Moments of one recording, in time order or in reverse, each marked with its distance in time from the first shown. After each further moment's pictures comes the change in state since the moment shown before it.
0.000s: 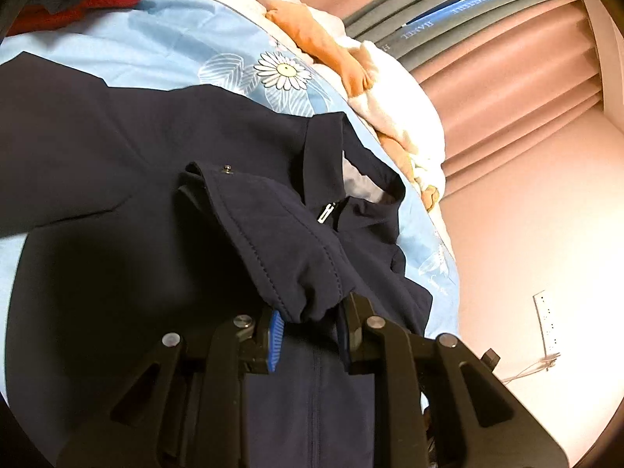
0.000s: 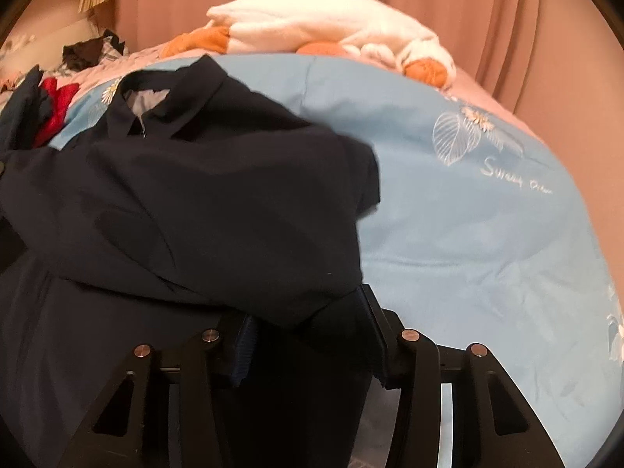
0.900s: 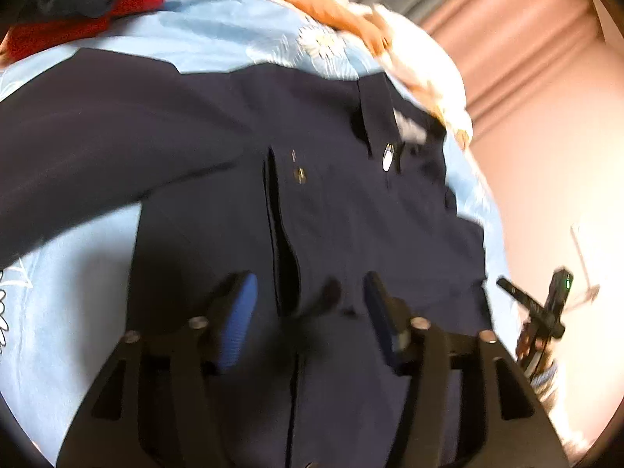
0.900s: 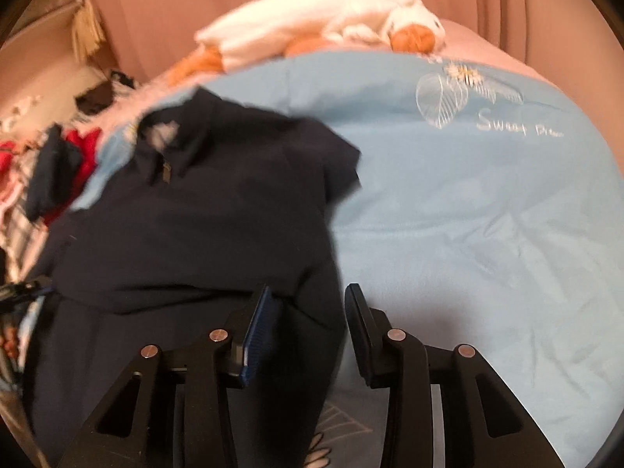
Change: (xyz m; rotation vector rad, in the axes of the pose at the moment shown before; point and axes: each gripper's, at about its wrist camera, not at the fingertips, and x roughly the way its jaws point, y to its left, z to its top) left arm -0.047 0.066 -0.019 0.167 0.098 0.121; right arm -0.042 -0.063 -0.005 0.176 0.060 0.247
